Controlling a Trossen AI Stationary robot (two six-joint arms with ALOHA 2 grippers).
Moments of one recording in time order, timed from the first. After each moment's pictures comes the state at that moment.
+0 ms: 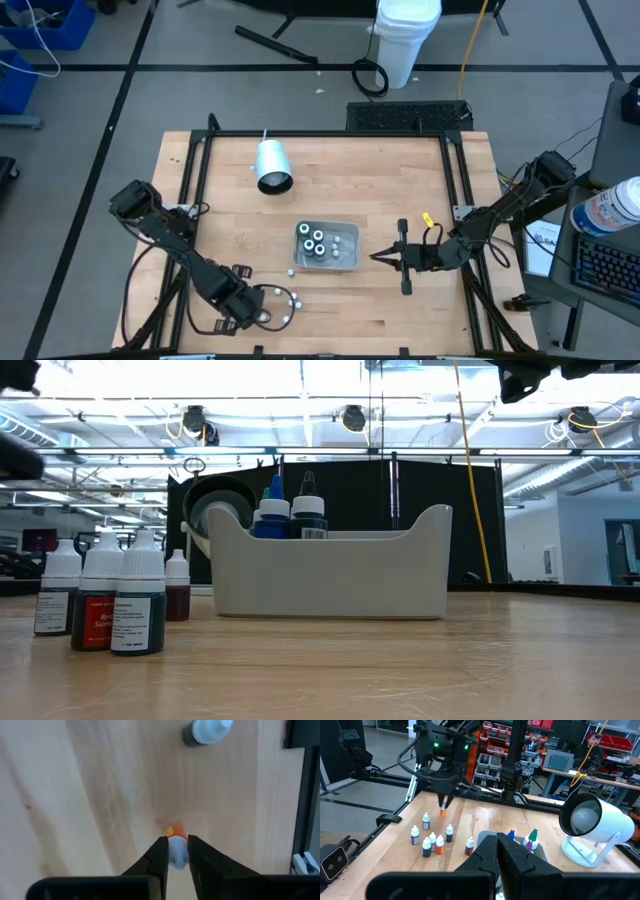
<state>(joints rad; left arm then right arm) -0.74 1.70 1.07 -0.82 0.14 -0.60 0.64 1.17 0.47 0.57 0.63 -0.07</state>
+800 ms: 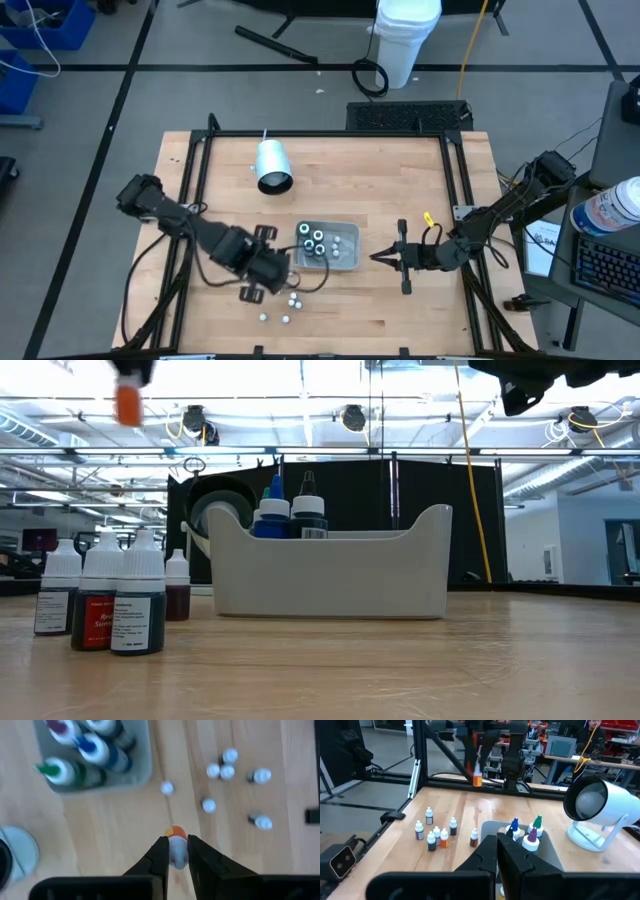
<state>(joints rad) -0.49 1.69 1.60 -1.29 -0.13 -0.30 0.64 1.17 0.47 0.52 0.63 0.04</state>
